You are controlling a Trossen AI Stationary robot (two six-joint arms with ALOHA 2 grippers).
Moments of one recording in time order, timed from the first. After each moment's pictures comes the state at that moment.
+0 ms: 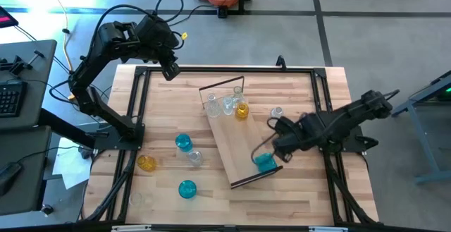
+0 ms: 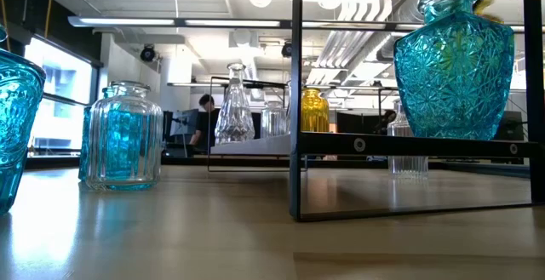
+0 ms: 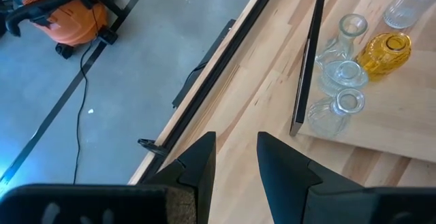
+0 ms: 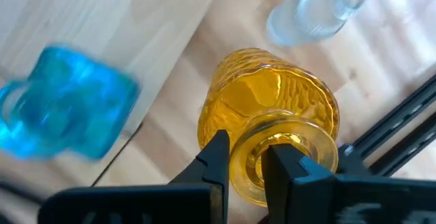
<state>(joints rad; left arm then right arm) 0.48 1.53 2.15 -1.57 -0.27 0.05 0.39 1.50 1.52 -1.57 0.23 1.04</state>
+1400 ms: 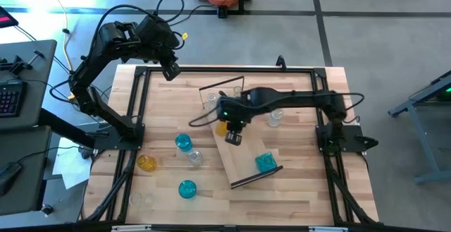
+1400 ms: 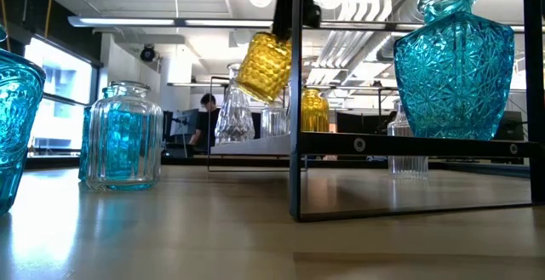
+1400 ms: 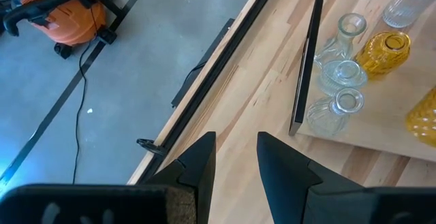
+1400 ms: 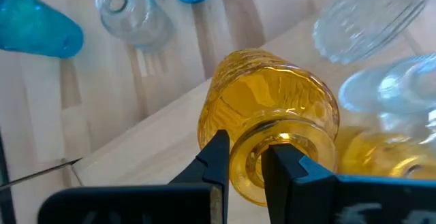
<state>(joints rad) 0.48 1.53 2.15 -1.57 -0.26 0.05 0.01 1.96 1.97 -1.16 -0.03 0.23</state>
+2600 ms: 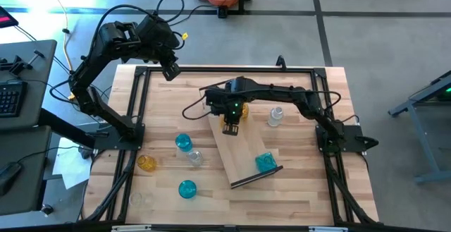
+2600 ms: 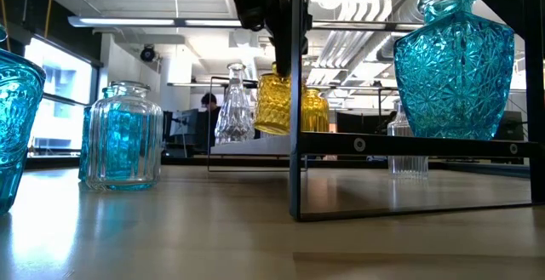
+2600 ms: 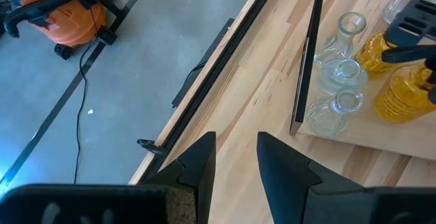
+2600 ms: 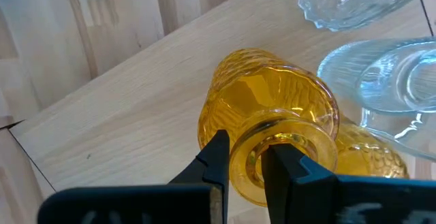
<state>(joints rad) 0.48 1.53 2.15 -1.57 -0.26 0.05 -0.09 2.24 2.30 -1.48 -0.11 0.05</state>
